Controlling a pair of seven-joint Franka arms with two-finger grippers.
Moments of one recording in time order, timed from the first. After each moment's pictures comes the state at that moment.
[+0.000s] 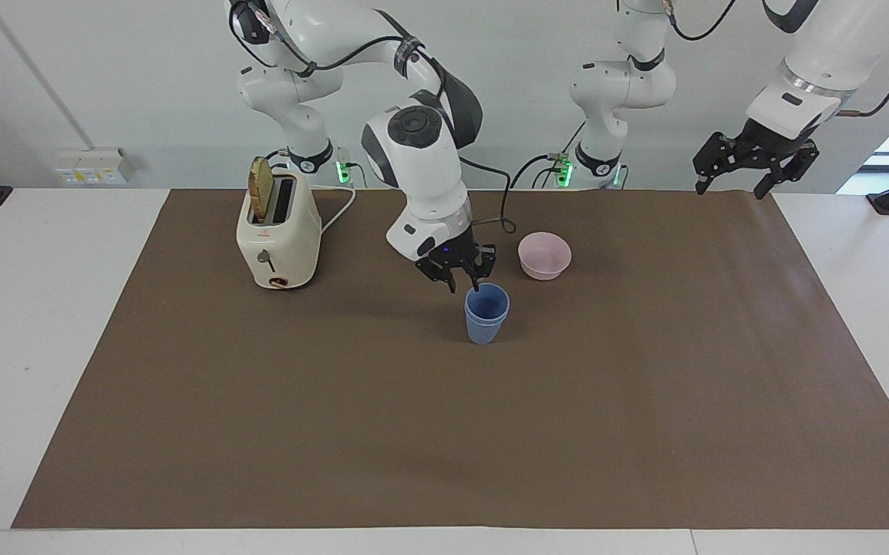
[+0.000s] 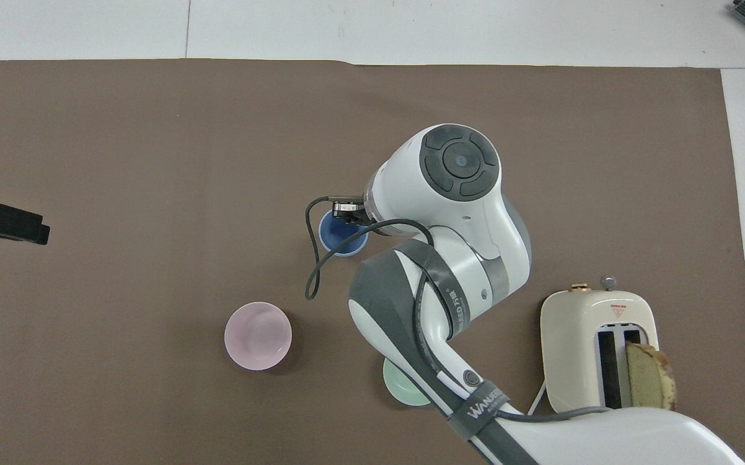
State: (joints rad) left arm -0.08 -0.05 0.02 -1.55 -0.02 1.47 0.08; right arm 0.36 0.26 0.14 -1.55 0.12 1.97 0.59
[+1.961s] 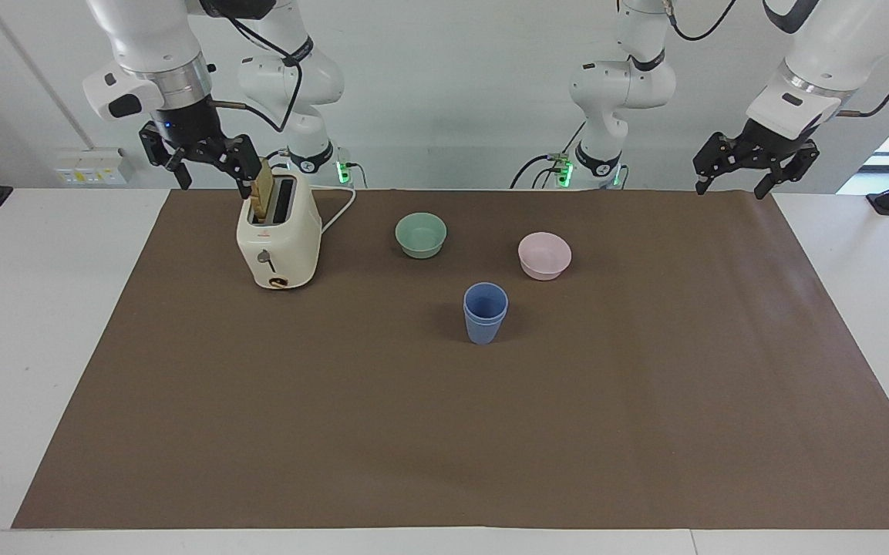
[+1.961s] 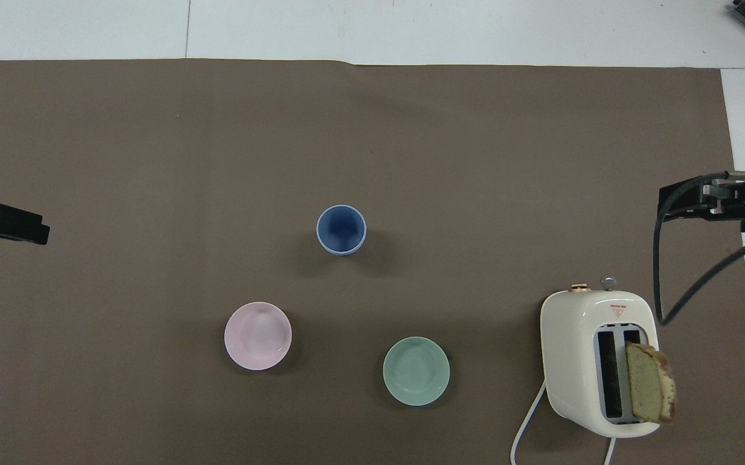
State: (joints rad) left arm -0.08 -0.05 0.02 -1.55 -0.02 1.47 0.08; right arm -0.07 -0.02 0.14 -1.50 -0.06 1.50 0.23
